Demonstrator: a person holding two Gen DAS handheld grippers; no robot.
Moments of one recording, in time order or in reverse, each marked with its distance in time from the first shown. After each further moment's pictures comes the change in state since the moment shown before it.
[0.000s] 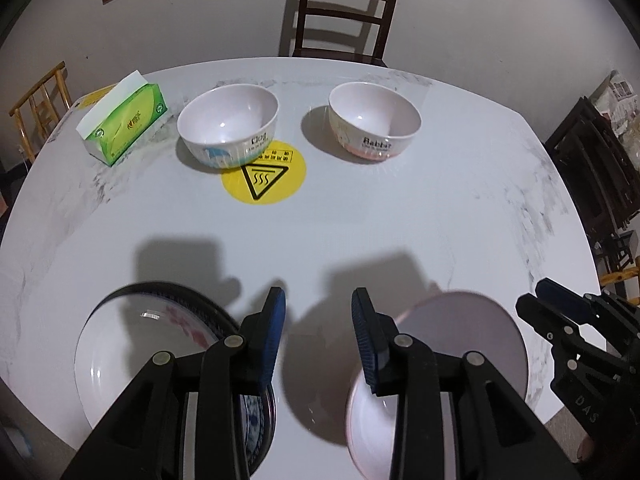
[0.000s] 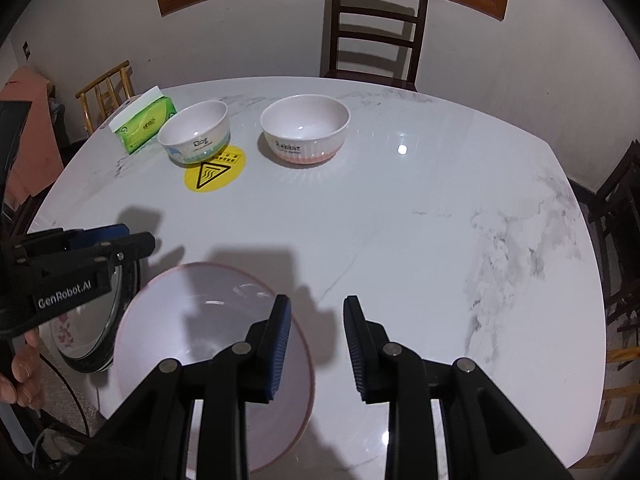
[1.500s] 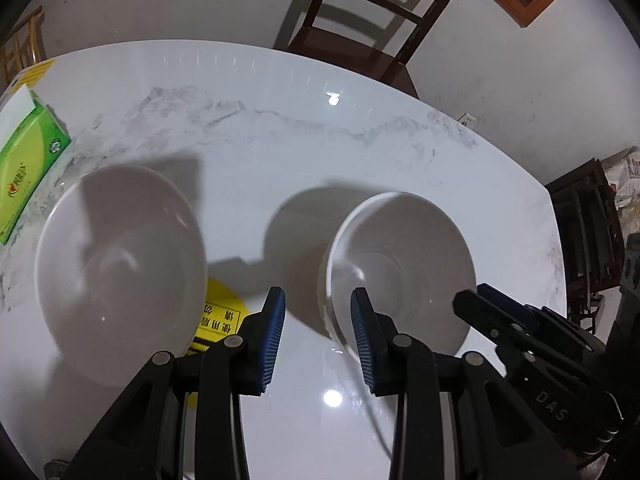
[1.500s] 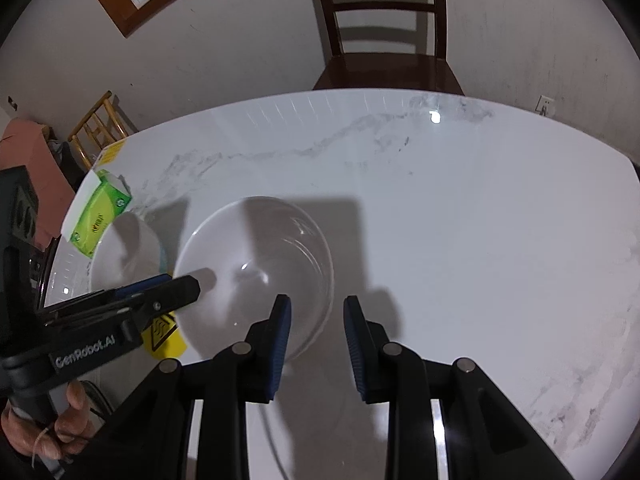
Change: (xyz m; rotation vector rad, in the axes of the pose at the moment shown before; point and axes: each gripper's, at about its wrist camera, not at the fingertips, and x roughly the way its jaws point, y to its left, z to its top) left arm 0.133 0.016 0.175 -0.183 0.120 -0.145; right arm 0.164 -0.052 0.190 0.118 0.120 0.187
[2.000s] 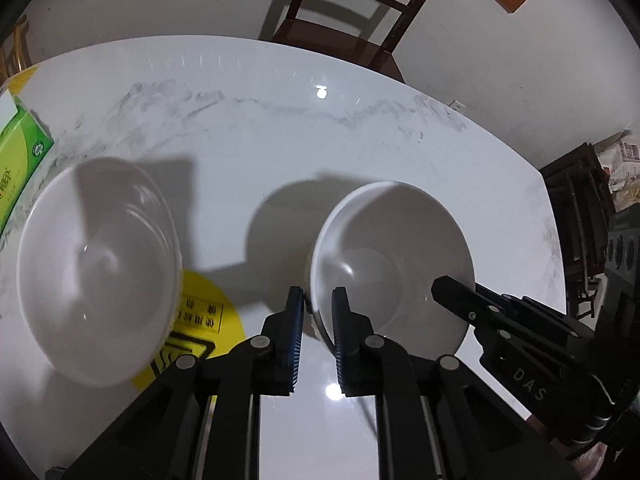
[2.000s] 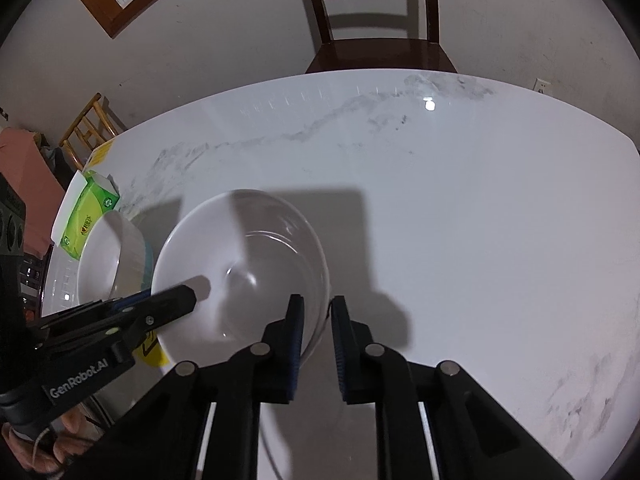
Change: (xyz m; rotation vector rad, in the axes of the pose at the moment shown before) left arm 0.003 -0.006 -0.010 0.047 0.024 -0.025; right arm 0.014 -0.005 -0.005 0.040 0.027 -0.003
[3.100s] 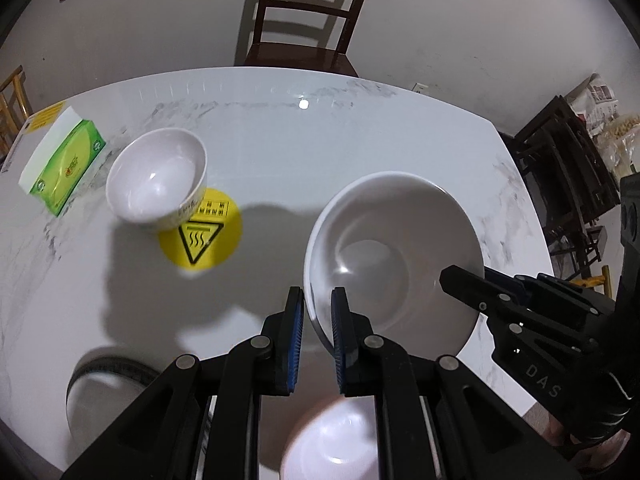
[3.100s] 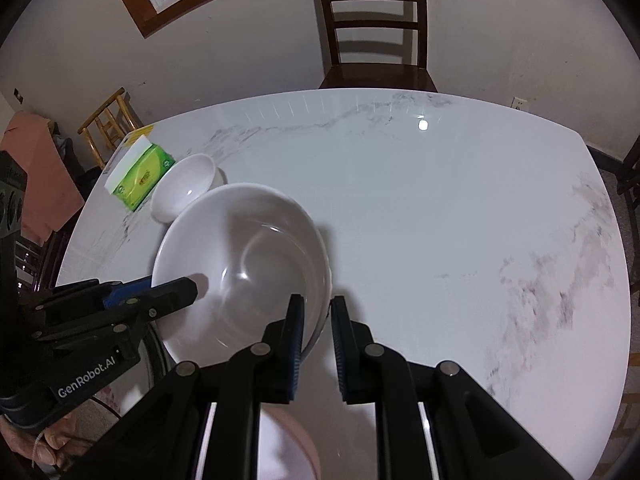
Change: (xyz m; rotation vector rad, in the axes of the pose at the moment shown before) left arm -0.111 -0.038 -0.109 0.166 -0.048 0.030; right arm -0.134 0.041 -0.117 -0.042 -0.076 -0.039
